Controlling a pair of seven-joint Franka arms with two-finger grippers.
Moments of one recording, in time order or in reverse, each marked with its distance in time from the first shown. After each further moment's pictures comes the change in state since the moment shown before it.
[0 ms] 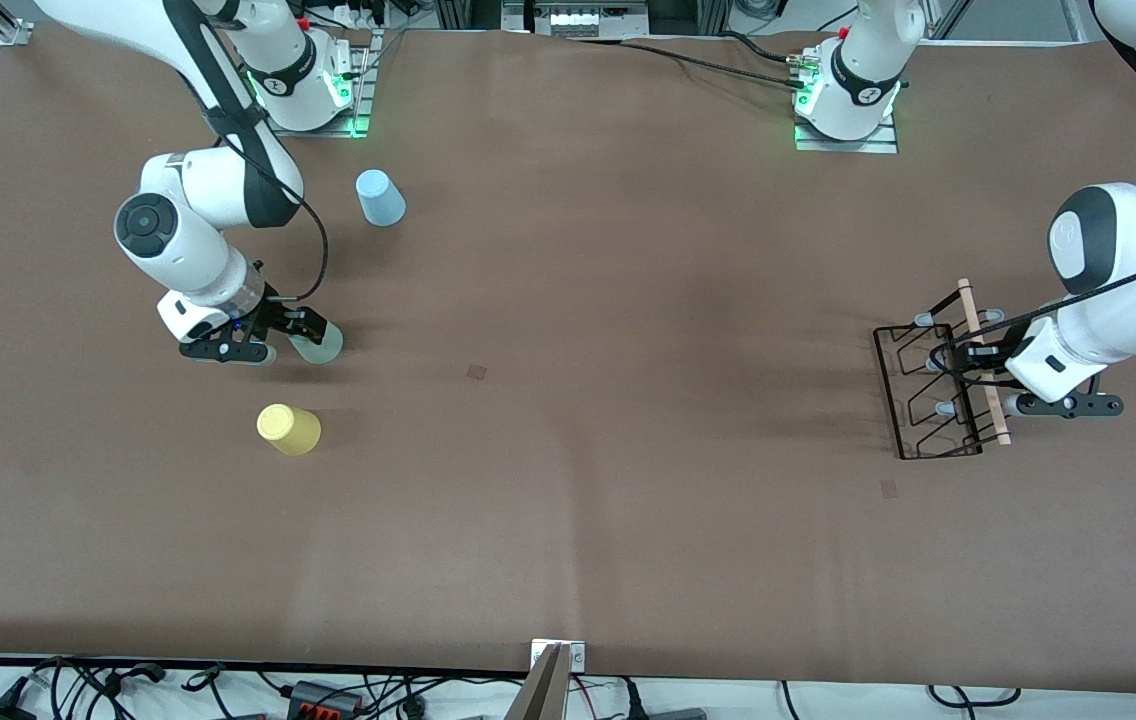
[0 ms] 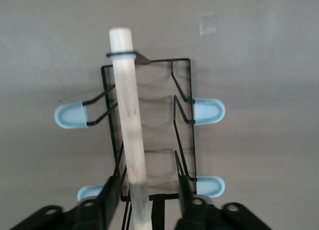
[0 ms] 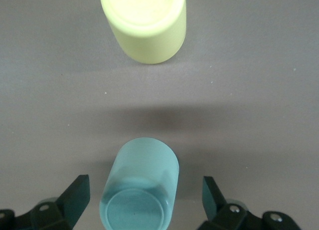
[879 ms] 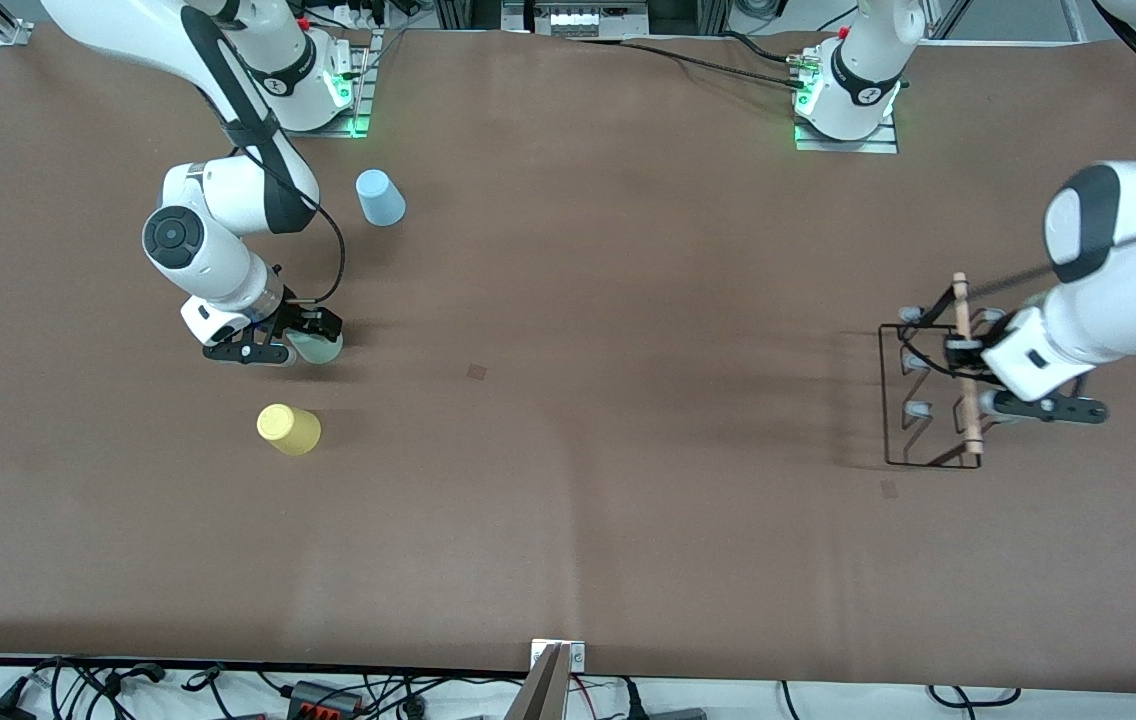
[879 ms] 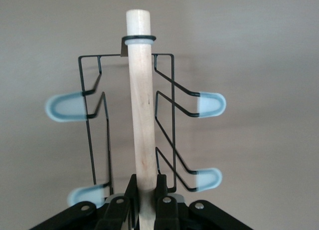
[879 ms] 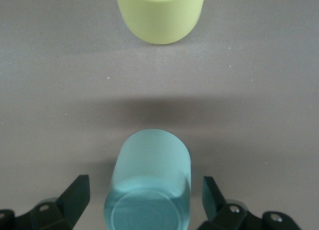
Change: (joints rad) left arm -0.077 -0.018 -0.121 0.225 0.001 -0.264 -0.002; right arm 0.017 0.036 0.005 -0.001 0.000 0.005 0.018
